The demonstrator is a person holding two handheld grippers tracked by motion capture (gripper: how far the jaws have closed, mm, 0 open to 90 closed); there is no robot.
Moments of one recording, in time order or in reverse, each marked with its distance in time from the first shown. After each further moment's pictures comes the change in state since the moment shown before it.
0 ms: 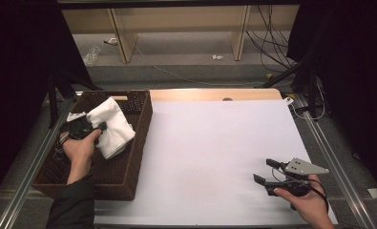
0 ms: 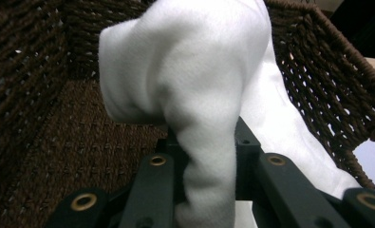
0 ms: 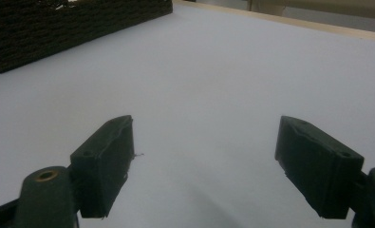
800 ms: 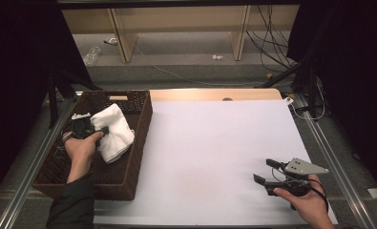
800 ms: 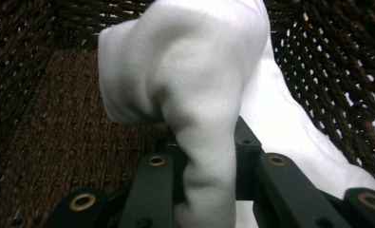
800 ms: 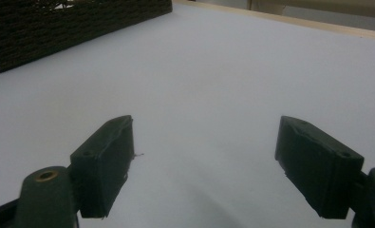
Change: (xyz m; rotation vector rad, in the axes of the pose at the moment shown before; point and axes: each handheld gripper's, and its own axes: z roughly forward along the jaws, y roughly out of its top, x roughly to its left) left arm 0.003 -0.001 0.008 0.124 0.014 0.016; right arm 0.000 0.000 0.000 0.002 0.000 0.001
